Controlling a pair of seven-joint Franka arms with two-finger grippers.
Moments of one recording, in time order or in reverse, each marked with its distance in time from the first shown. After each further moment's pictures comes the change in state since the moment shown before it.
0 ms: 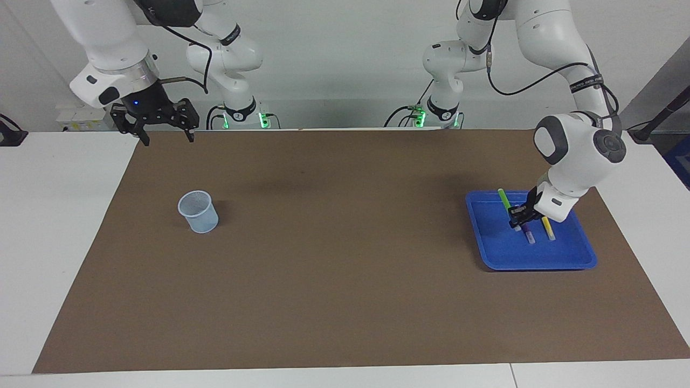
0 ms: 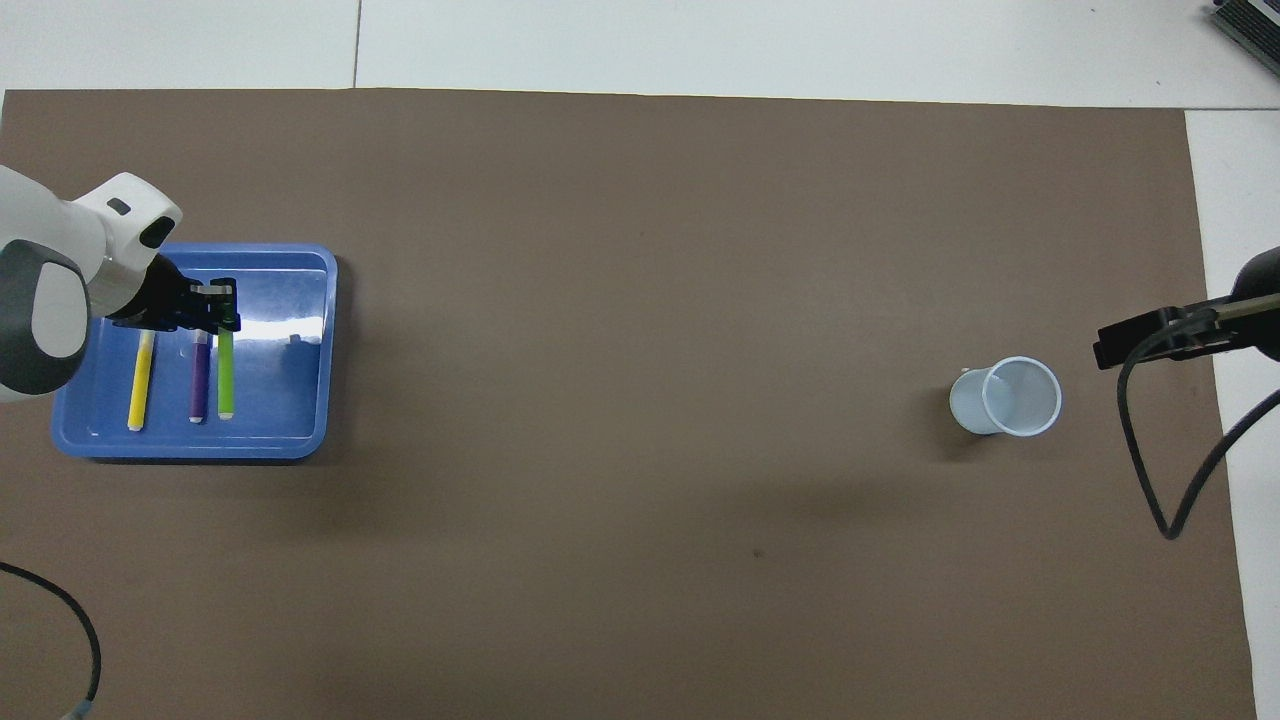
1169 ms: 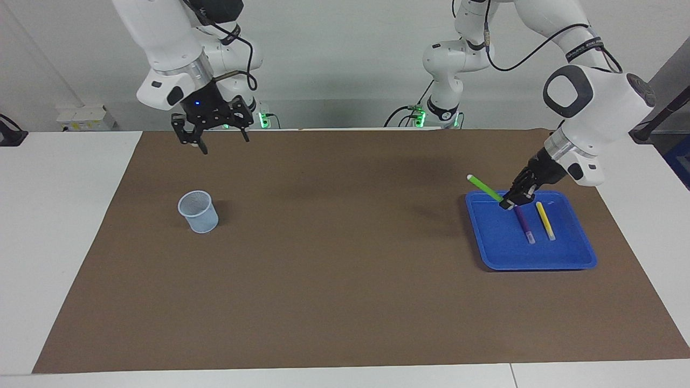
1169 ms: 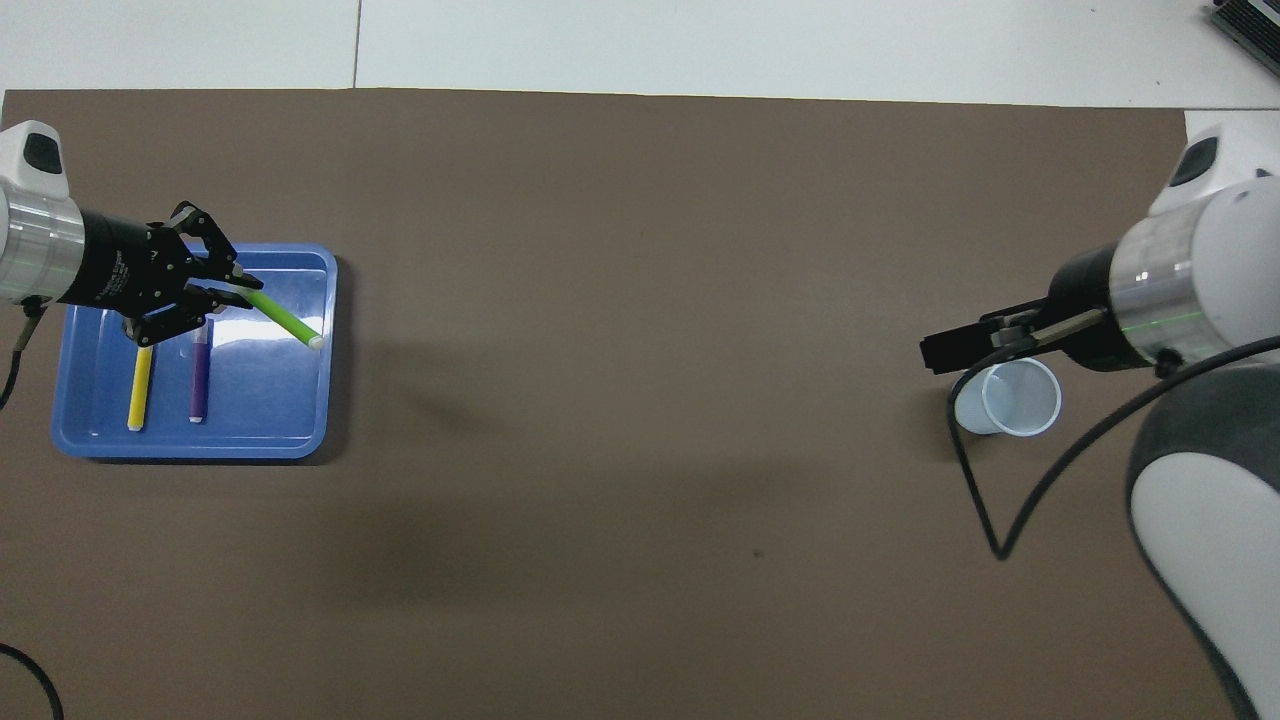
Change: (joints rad) left arm -0.019 -0.153 -0.027 0.033 -0.305 -0.091 -0.837; right arm 0.024 -0.030 0.160 -0.116 0.213 0.211 0.044
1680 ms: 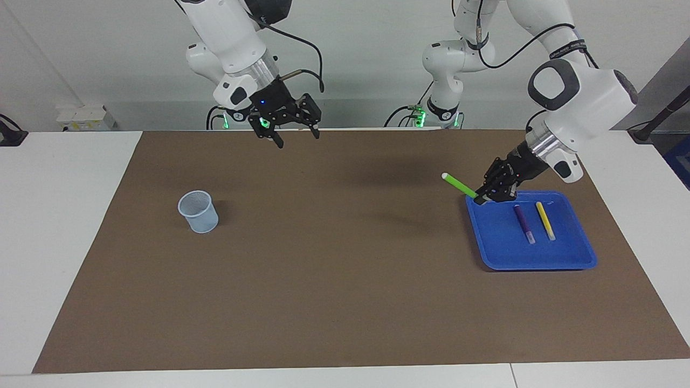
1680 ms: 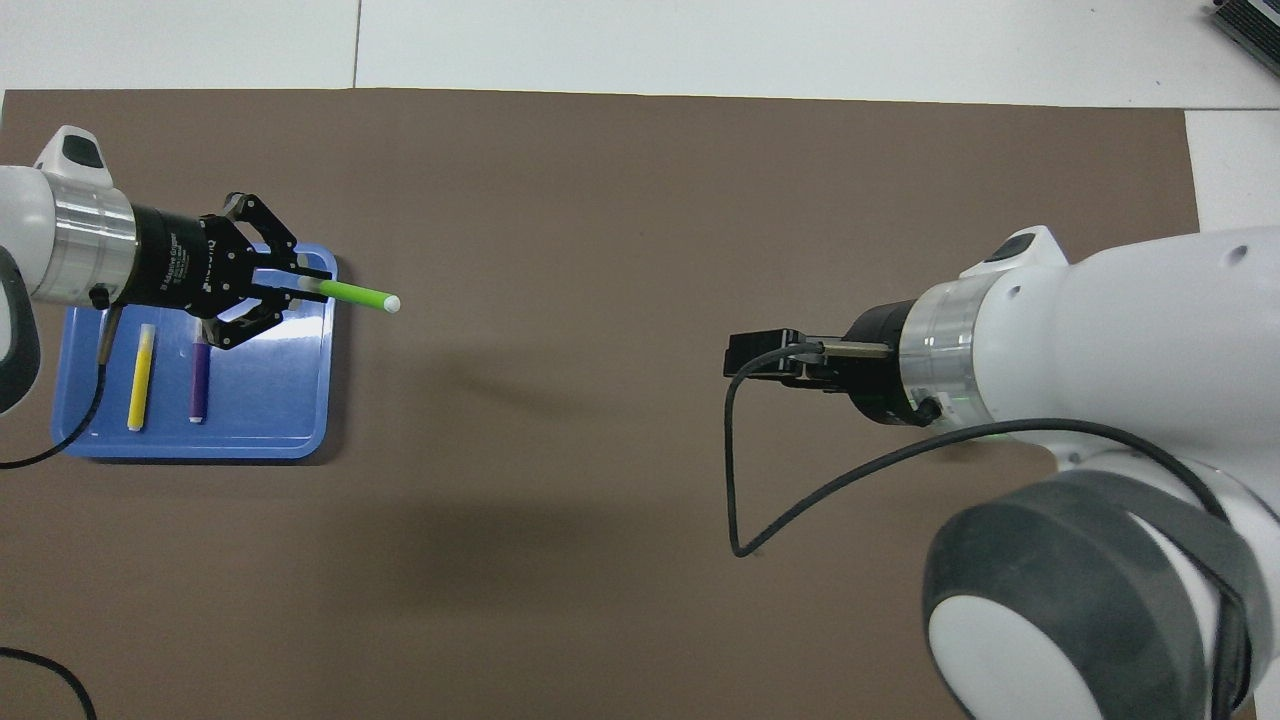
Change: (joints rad) left arm -0.066 -0.024 -0.007 -0.032 -0.181 0.022 -0.241; right arm 0.162 -0.038 0.017 -0.132 0.215 0.256 0.481
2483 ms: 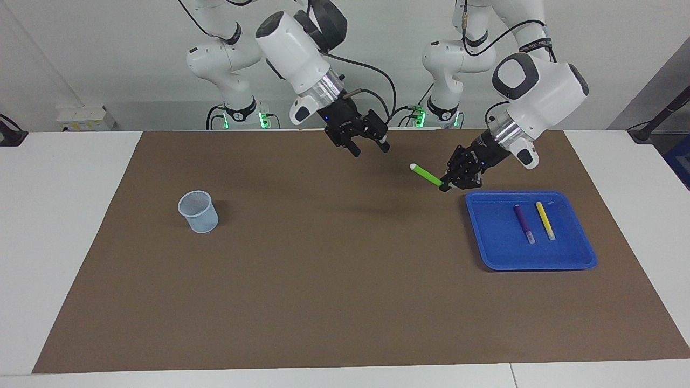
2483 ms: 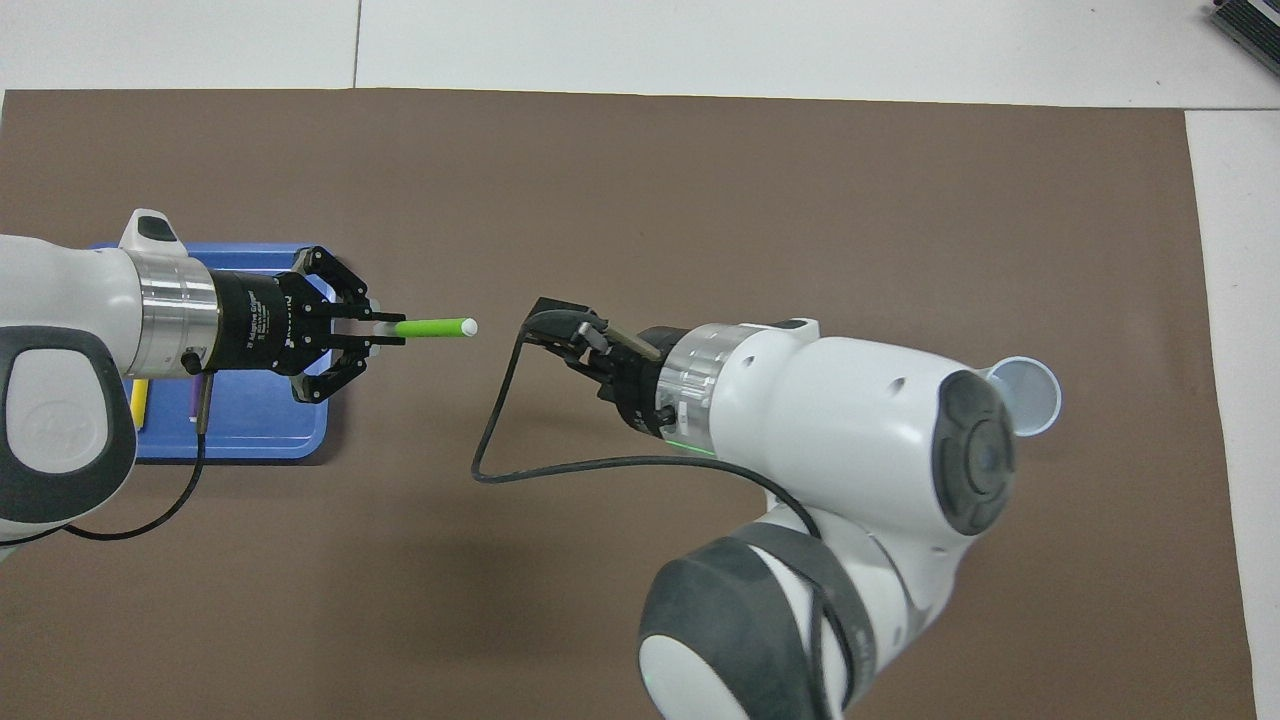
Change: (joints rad) left arm -0.096 -0.136 -0.001 -0.214 -0.129 0.141 -0.182; right arm 0.263 0.159 0.002 -0.064 0.168 0.550 0.417
